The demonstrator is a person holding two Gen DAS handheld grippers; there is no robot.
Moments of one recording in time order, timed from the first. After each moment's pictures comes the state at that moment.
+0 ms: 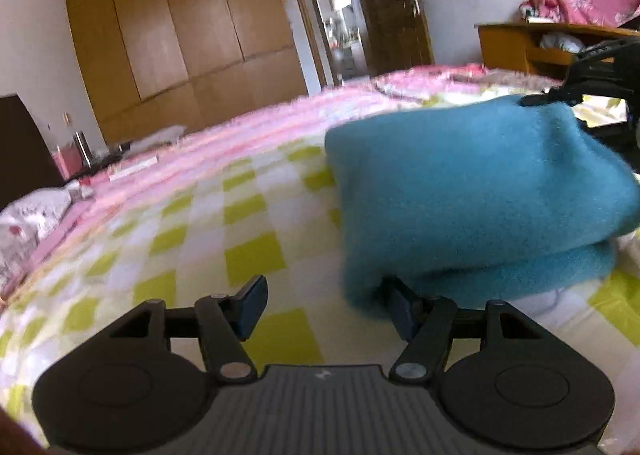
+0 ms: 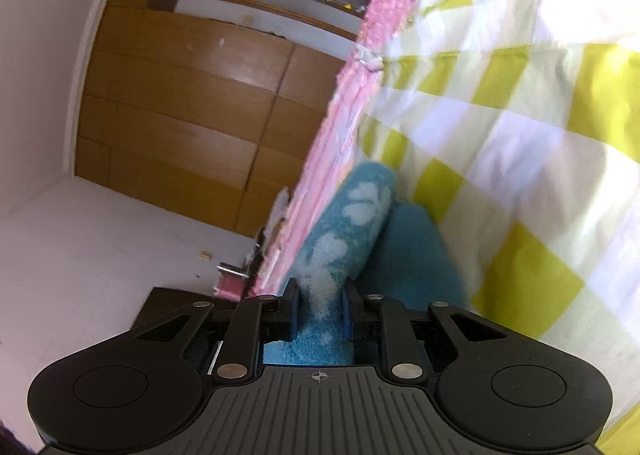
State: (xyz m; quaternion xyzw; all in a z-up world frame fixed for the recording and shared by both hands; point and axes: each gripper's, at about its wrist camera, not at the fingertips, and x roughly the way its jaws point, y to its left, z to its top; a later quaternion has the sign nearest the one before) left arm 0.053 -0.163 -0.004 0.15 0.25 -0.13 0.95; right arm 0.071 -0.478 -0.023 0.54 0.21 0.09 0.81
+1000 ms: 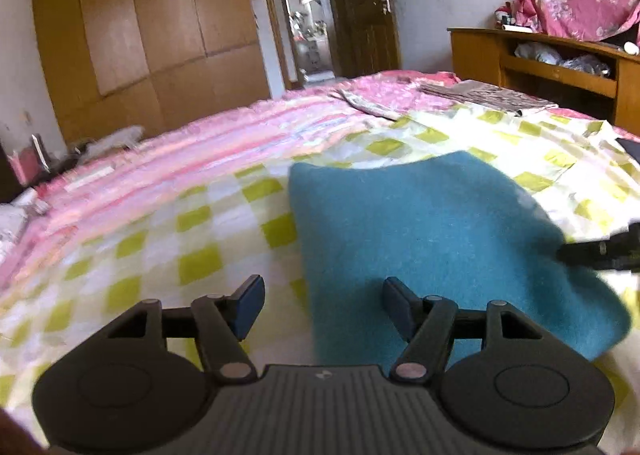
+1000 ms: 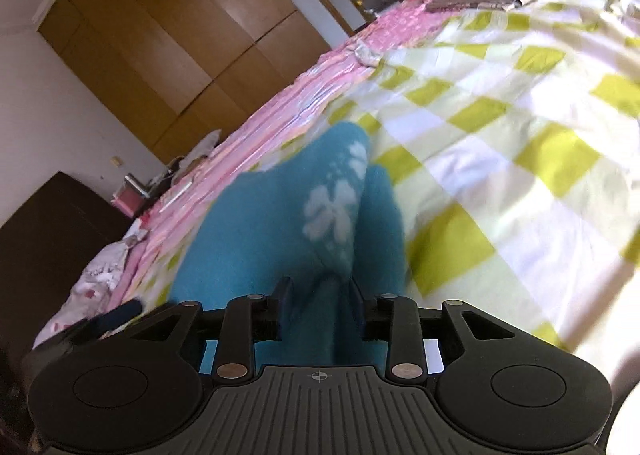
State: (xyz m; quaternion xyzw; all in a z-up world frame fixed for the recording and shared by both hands) left arm 0.106 -0.190 0.043 0.13 0.27 -0.20 0.93; right arm 0.011 -0.416 0.020 0.32 0.29 0.03 0.90
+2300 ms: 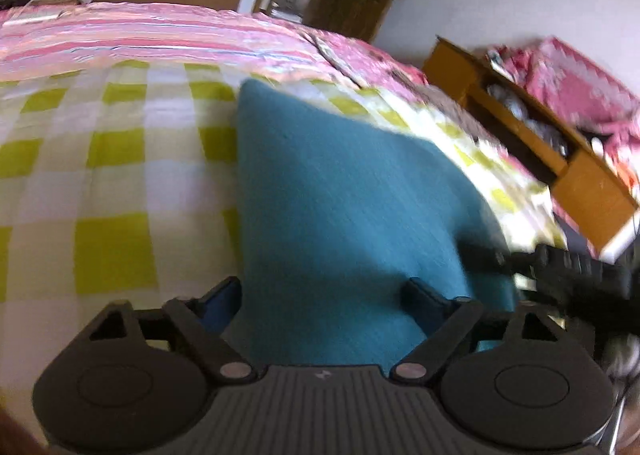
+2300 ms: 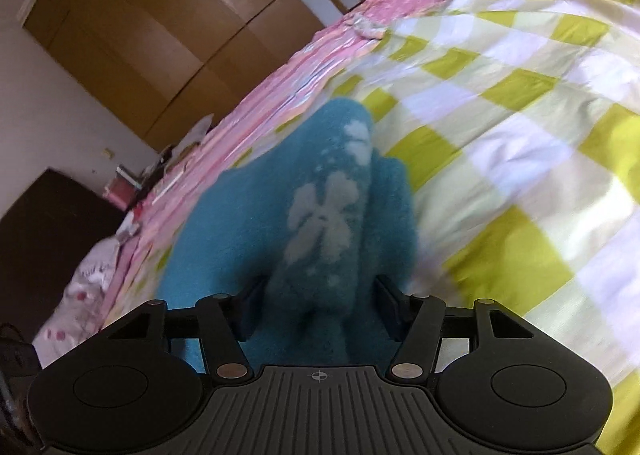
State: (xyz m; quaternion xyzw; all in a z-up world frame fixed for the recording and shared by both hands) left arm 0.144 -0.153 0.006 -0.07 0.39 -0.30 0.87; right arm 0.075 -0.395 0.001 0.33 0.32 0.03 0.89
